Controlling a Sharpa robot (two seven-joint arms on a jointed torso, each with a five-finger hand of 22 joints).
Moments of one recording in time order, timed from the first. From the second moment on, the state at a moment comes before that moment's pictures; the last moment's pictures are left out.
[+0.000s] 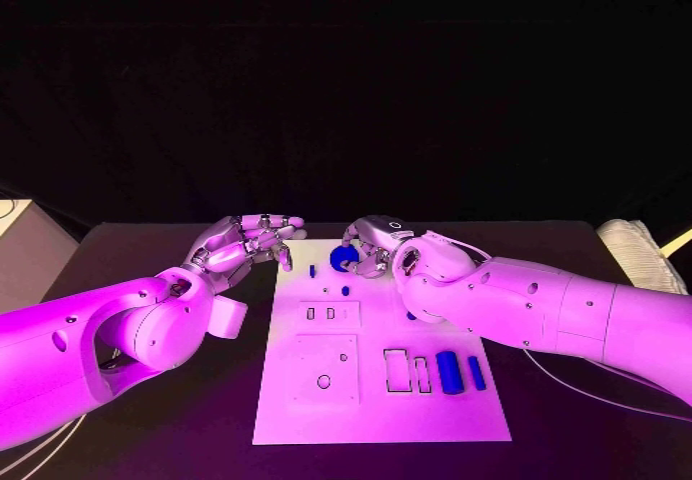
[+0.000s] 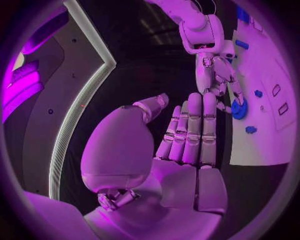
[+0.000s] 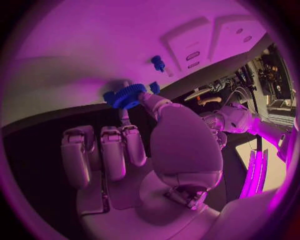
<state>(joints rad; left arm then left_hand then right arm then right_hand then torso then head) 1.24 -0.97 -0.02 1.67 -0.04 -0.22 0.44 1.31 -0.18 0.59 0.05 0.07 0.88 0.22 0.20 0.20 1.10 0.15 0.07 0.09 1.07 0.07 0.80 0.73 0.17 0.88 0.17 1.01 0.60 1.32 -0.45 -0.15 1.20 -1.48 -0.44 -0.22 1.26 -0.22 0.49 0.11 0.19 0.87 0.17 0.21 0.44 1.46 0.08 1.49 1.31 1.47 0.01 1.56 1.31 0.01 1.47 0.11 1.57 1.31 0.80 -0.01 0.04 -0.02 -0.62</state>
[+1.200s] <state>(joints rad) 1.24 -0.97 -0.02 1.67 -0.04 -0.22 0.43 1.31 -0.18 0.59 0.05 0.07 0.88 0.22 0.20 0.20 1.10 0.15 0.07 0.09 1.07 0.07 0.80 0.73 0.17 0.87 0.17 1.02 0.60 1.31 -0.47 -0.15 1.22 -1.48 -0.45 -0.22 1.26 -0.22 0.50 0.11 0.18 0.86 0.17 0.20 0.43 1.44 0.09 1.47 1.31 1.47 0.01 1.56 1.31 0.01 1.47 0.11 1.57 1.31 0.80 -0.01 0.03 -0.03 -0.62</state>
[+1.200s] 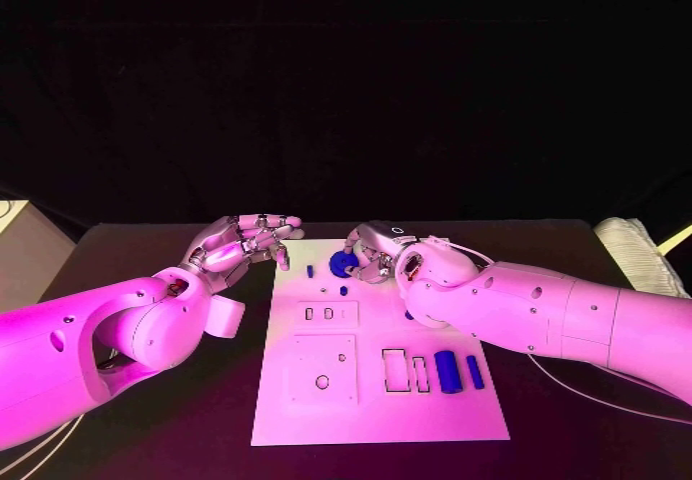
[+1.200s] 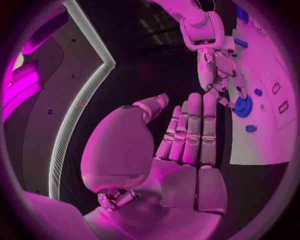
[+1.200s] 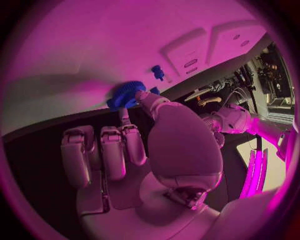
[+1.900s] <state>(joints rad) 1.24 -0.97 -0.02 1.67 -0.04 -0.22 0.43 1.31 -0.18 0.59 0.05 0.07 0.87 0.22 0.20 0.20 1.10 0.15 0.07 0.09 1.06 0.07 0.80 0.73 0.17 0.87 0.17 1.02 0.60 1.31 -0.47 -0.16 1.22 -1.44 -0.41 -0.21 1.18 -0.15 0.31 0.28 0.16 0.86 0.18 0.16 0.39 1.43 0.09 1.46 1.31 1.47 0.02 1.56 1.31 0.01 1.47 0.12 1.57 1.31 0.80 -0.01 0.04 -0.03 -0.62</state>
